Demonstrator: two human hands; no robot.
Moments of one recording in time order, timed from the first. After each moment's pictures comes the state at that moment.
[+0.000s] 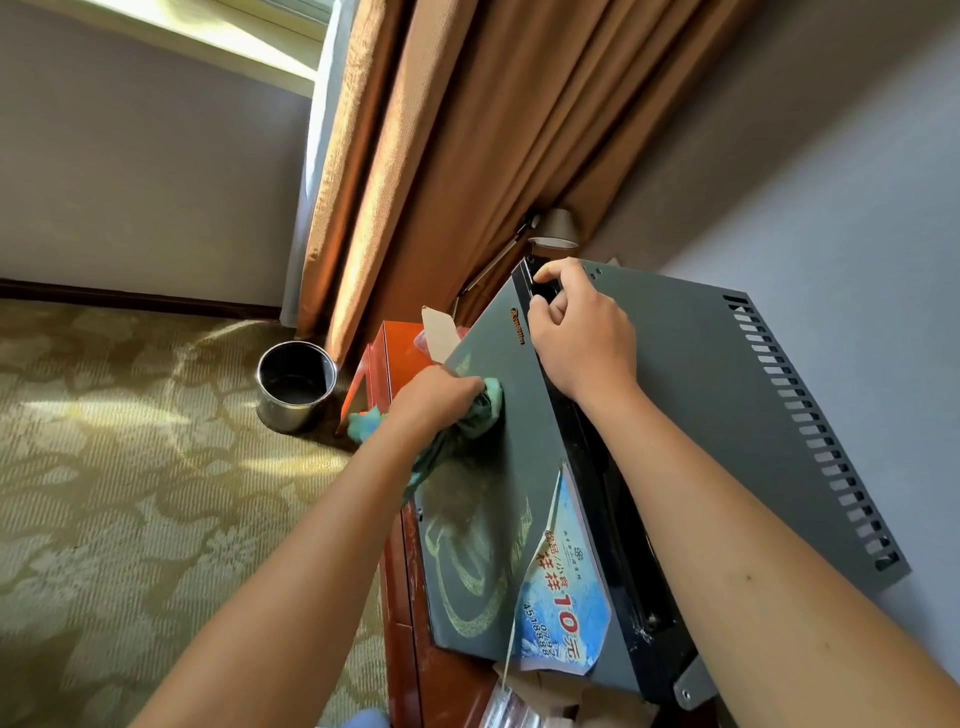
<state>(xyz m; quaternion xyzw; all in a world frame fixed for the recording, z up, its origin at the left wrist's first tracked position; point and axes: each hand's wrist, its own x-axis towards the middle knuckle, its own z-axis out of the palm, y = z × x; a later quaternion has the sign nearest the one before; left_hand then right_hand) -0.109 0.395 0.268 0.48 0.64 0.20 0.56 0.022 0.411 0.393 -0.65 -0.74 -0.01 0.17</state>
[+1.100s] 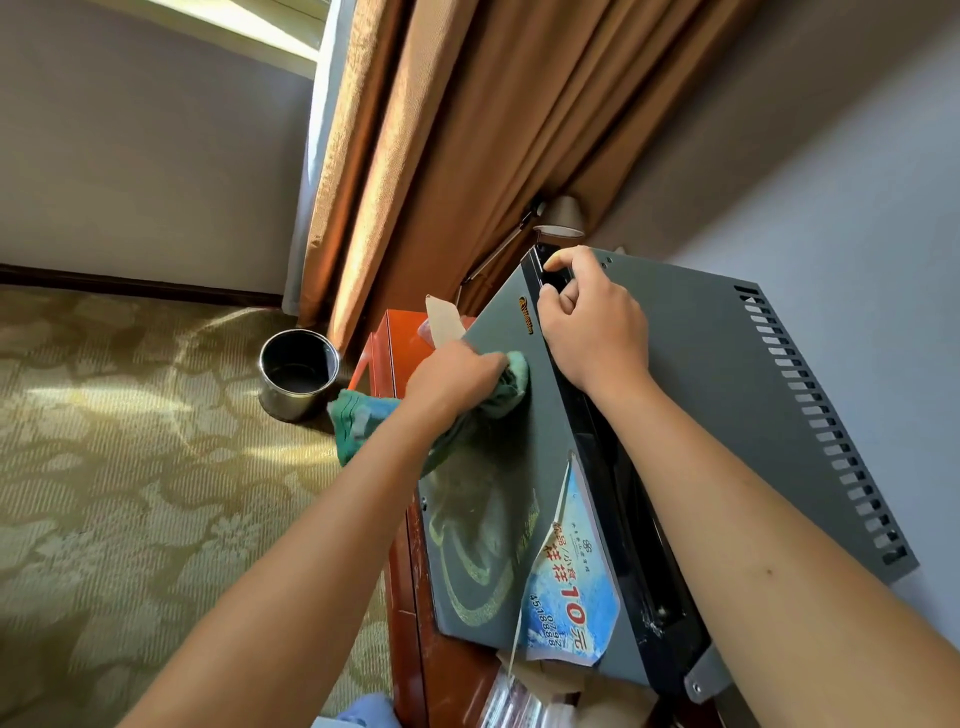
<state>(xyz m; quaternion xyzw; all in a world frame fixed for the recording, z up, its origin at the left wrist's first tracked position) -0.101 0.398 0.286 0.51 0.64 0.23 0.52 0.022 0.411 0.393 -0.65 -0.74 -0.01 0.17</state>
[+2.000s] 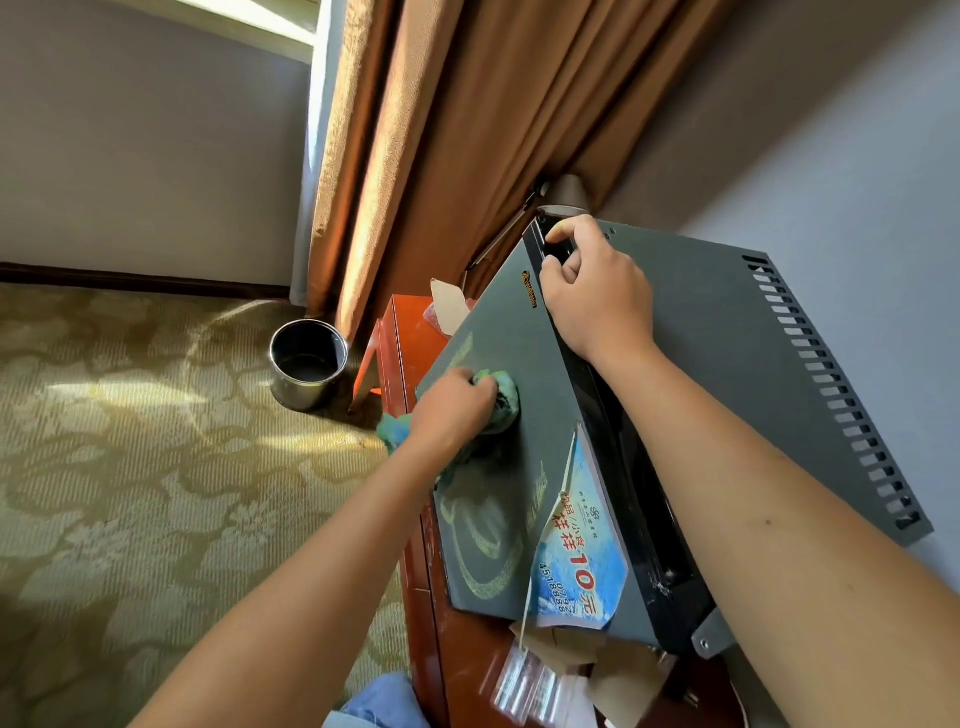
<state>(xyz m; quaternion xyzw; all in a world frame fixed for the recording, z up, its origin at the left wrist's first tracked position) -0.087 0.347 0.259 0.50 0.66 0.25 0.50 0.021 0.411 0.392 -0.66 -0.73 -0.01 0.18</state>
